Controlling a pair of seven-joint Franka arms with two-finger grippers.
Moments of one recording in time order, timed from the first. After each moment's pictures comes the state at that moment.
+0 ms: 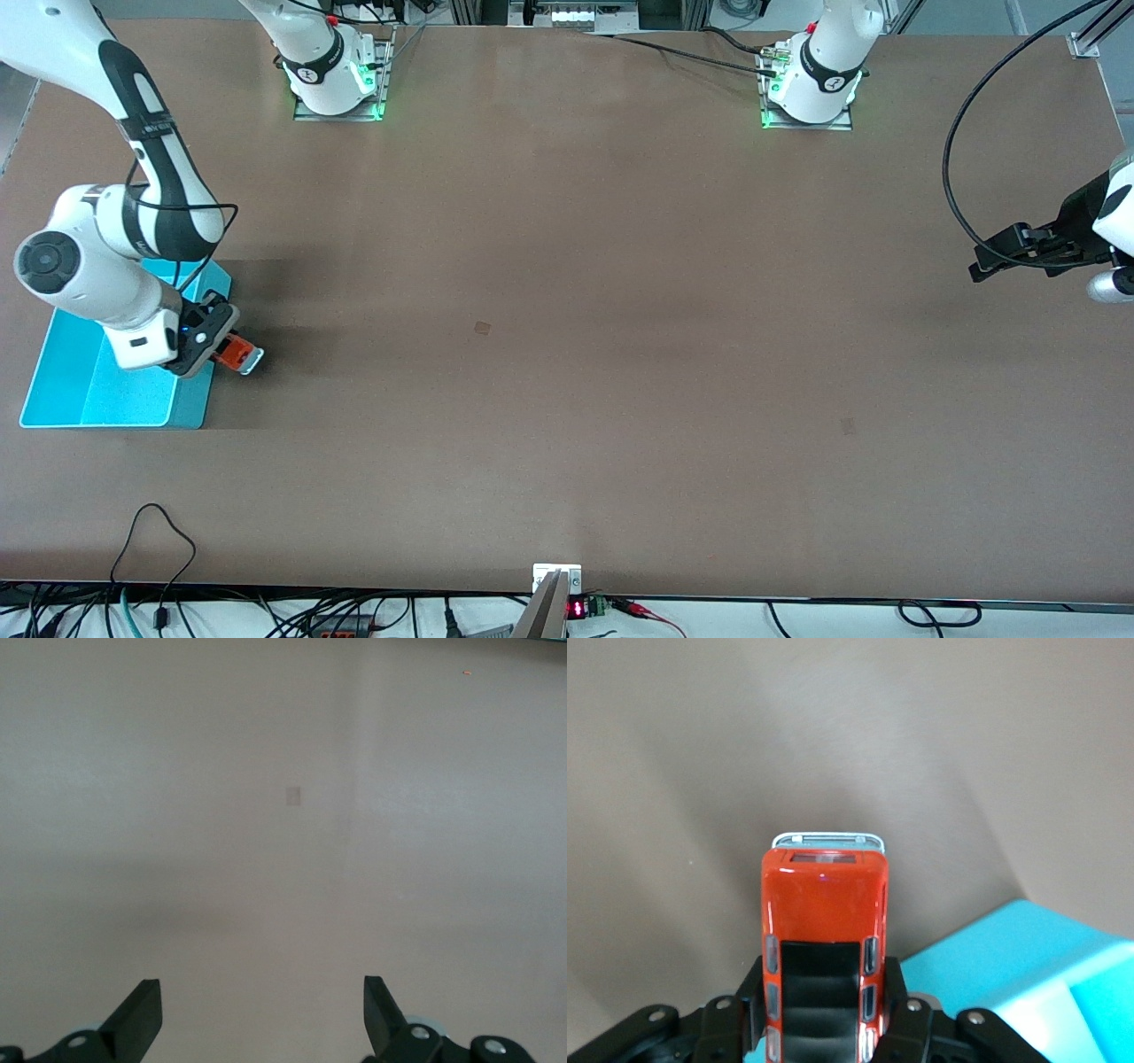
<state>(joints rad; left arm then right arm) -0.01 0.10 0.05 -1.57 -0.04 1.69 -0.06 -0.31 0.40 0.23 -1.90 -0.22 2.30 -0.96</state>
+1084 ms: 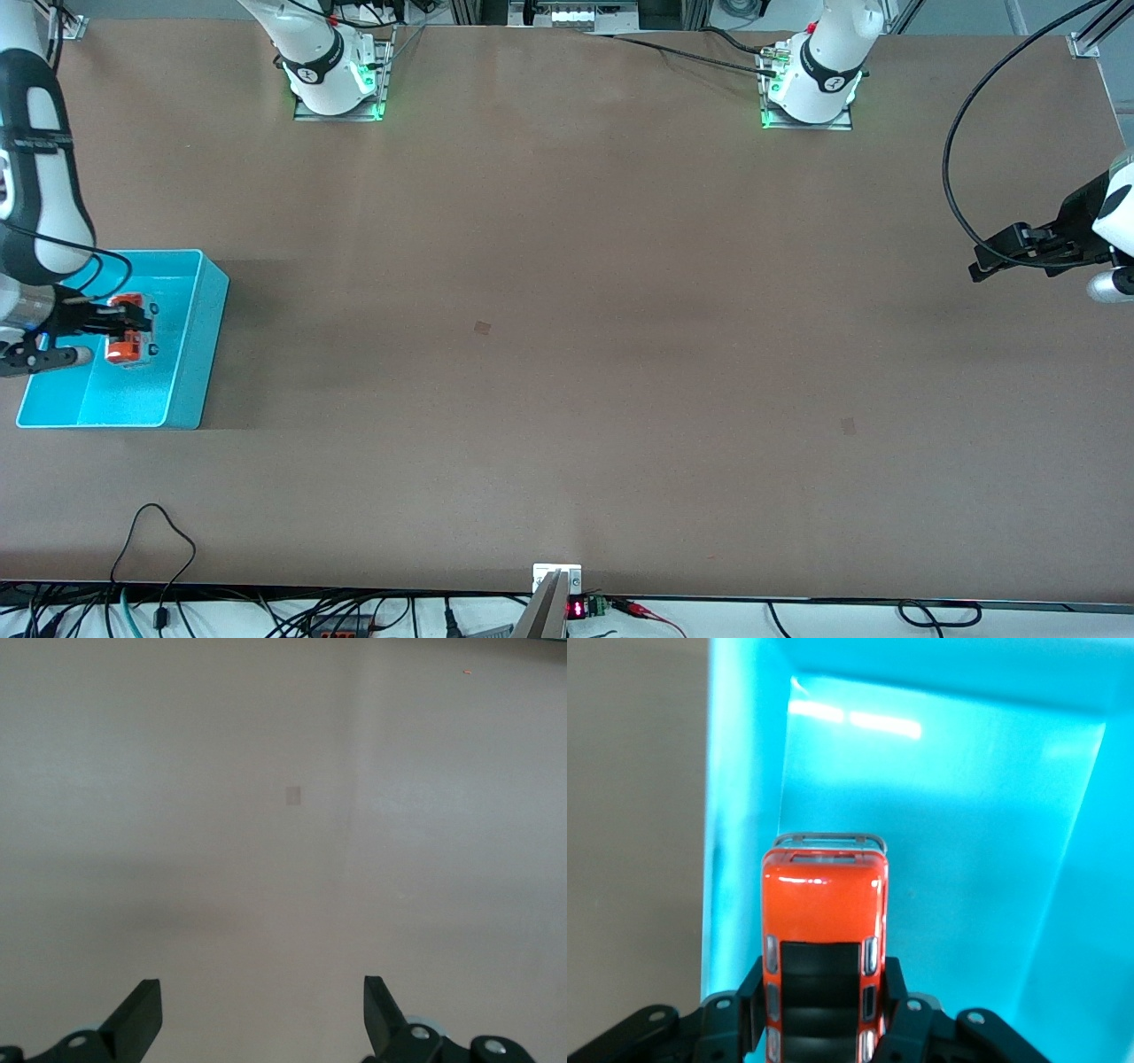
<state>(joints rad) -0.01 0.10 0.05 -1.57 -0.04 1.69 -0.06 -0.22 0.49 -0.10 -1.73 0.01 2.09 -0.42</state>
